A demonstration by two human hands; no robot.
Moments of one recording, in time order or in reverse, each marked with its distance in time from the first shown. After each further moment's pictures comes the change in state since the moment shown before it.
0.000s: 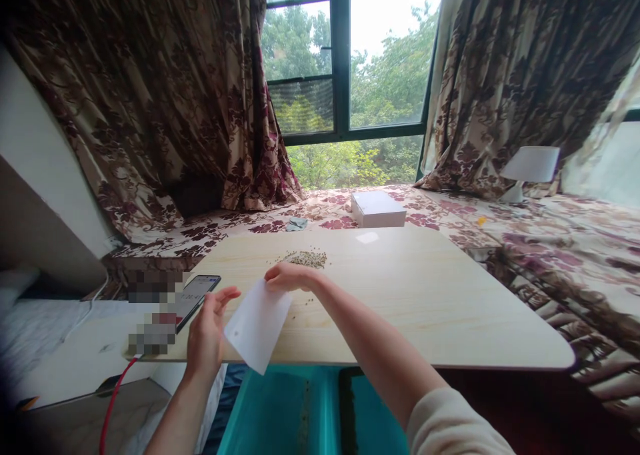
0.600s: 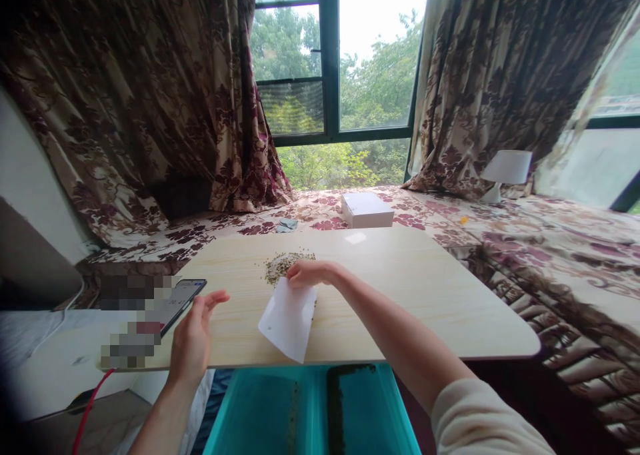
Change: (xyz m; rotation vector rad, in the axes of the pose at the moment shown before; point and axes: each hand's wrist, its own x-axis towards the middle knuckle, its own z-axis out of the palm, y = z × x) left_hand 0.004 -0.004 -0.001 0.008 -0.005 0.014; right_hand -0.039 0.027 -0.042 -0.068 0.039 0.132
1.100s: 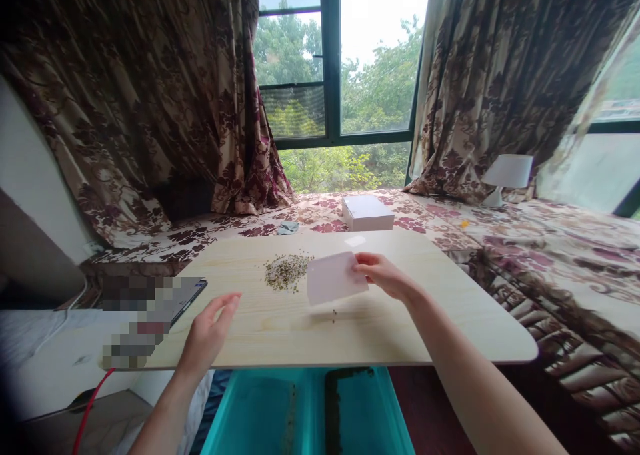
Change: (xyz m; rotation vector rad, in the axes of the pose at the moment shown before) left_hand -0.011 0.027 0.011 0.348 -0.189 0.058; right_hand -0.098 0.074 -0.047 0.537 0.522 -0.103
